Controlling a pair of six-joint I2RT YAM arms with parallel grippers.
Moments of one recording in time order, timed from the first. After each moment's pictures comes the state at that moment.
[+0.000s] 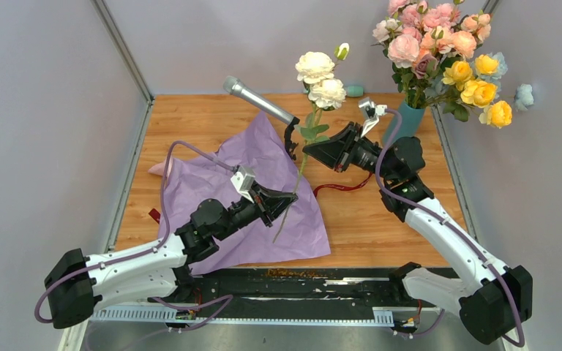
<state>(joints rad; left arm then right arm) -1.02 0.91 0.44 0.64 0.01 -0.45 0.46 1.07 0.87 0.47 -0.68 0.74</state>
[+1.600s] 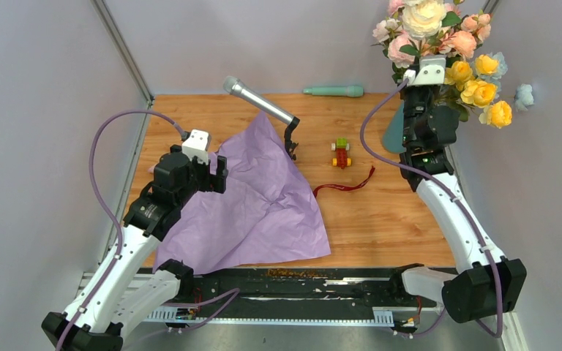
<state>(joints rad) -0.41 0.79 0.86 -0.48 -0.13 -0.05 0.23 1.19 1.15 0.52 0.28 -0.42</state>
